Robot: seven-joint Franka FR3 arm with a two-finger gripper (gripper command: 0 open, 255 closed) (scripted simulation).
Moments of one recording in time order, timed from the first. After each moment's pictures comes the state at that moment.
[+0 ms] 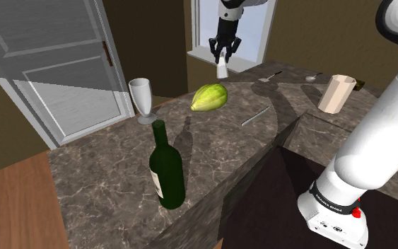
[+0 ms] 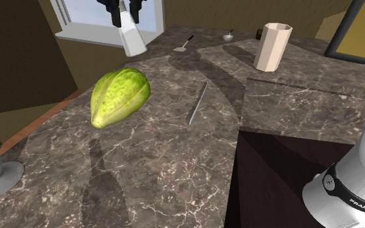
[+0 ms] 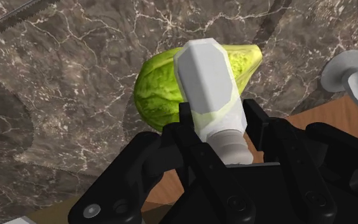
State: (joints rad) arm -0.16 -0.03 -0.06 -1.75 0.01 1.84 0.30
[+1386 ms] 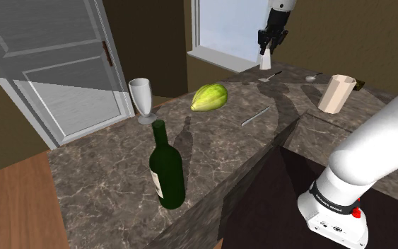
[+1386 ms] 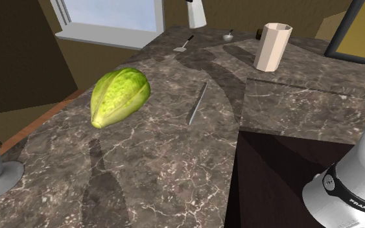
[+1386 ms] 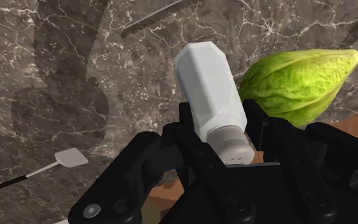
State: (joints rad) arm -0.32 -0.19 -0.27 -1.86 0.00 1.79 -0.06
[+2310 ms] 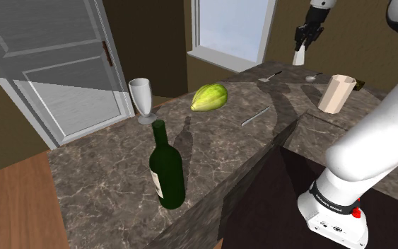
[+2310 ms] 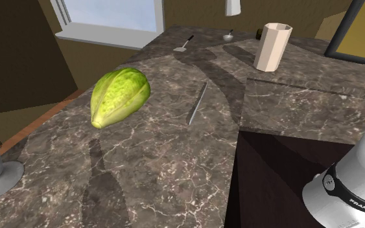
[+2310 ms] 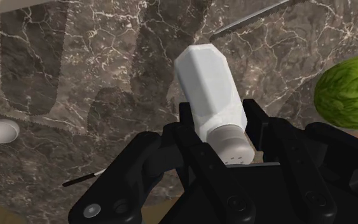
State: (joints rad) arm -0.46 -0.10 -0.48 -1.74 0.04 1.74 -0.42
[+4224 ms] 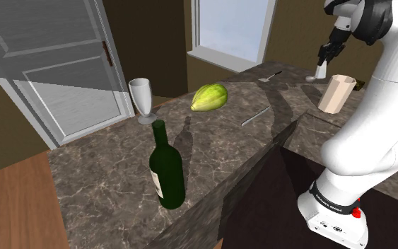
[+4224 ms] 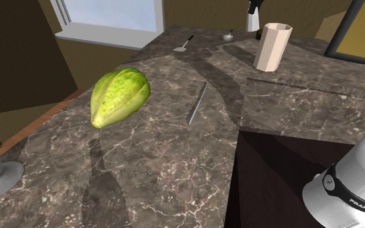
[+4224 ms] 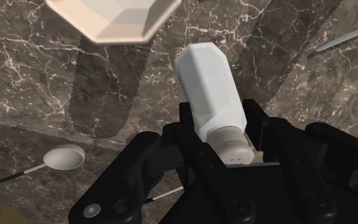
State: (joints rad) arm -0.65 0.19 -0.65 -1.66 0.23 1.85 -0.81
